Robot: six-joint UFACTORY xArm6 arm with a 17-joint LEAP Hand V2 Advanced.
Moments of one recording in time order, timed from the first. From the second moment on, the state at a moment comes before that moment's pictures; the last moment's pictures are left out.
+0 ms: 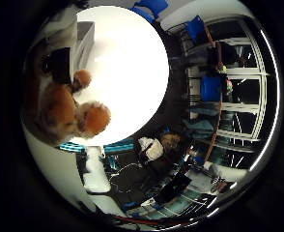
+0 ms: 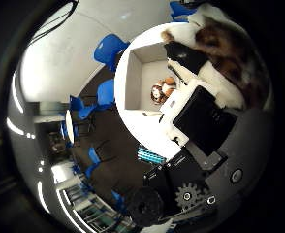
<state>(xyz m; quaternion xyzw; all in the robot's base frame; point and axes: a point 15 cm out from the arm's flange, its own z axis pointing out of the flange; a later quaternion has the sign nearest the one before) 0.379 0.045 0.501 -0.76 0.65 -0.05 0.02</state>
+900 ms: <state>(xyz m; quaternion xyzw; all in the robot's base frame) 0.447 0.137 0.450 -0.78 0.63 -0.05 0.03</state>
